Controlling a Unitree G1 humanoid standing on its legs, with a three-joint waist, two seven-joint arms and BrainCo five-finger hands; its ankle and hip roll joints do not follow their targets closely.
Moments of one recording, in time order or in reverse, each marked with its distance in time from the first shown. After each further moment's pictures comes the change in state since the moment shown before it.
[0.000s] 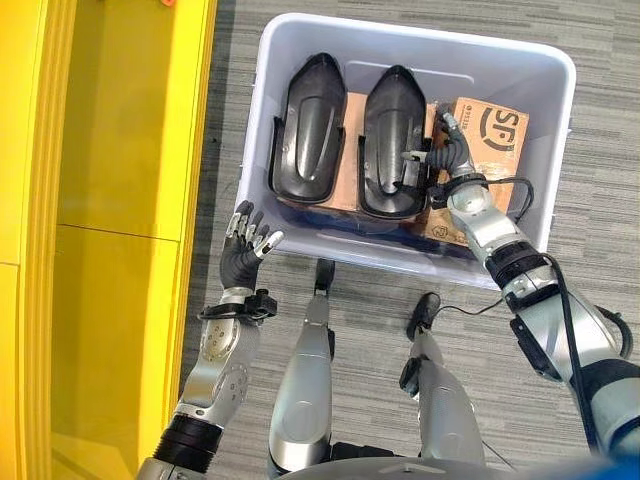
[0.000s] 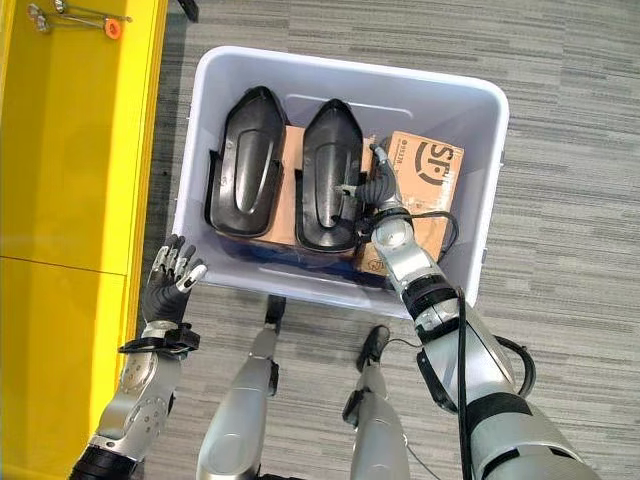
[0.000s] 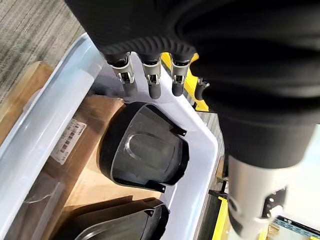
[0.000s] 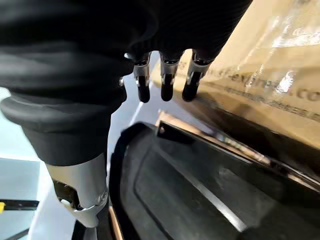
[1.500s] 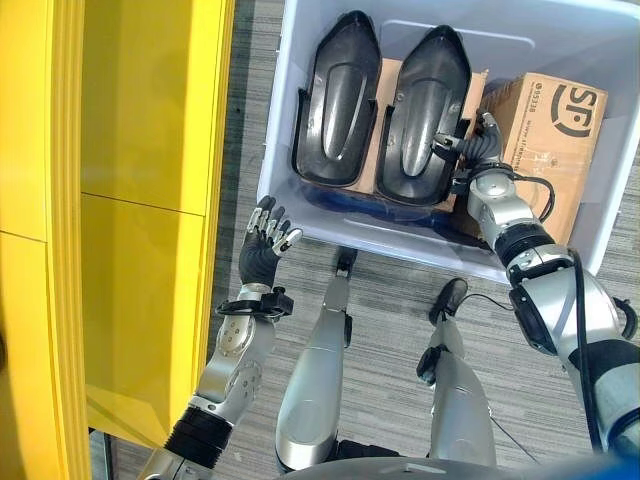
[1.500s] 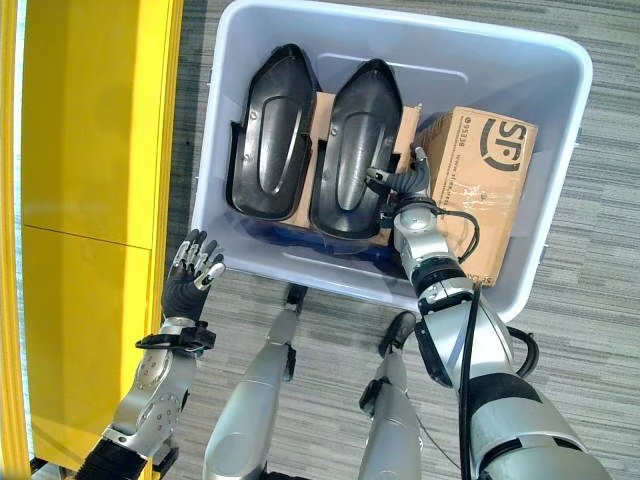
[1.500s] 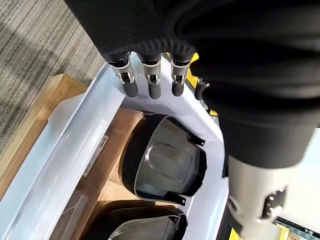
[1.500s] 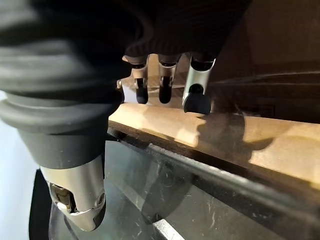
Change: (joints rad) left arm -0.039 -0.002 -0.099 -0.004 -0.029 -0.023 0.000; right arm -0.097 0.011 -0.136 0.287 0.146 -0.057 0.015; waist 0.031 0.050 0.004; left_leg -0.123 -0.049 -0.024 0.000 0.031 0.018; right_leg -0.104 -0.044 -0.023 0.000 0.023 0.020
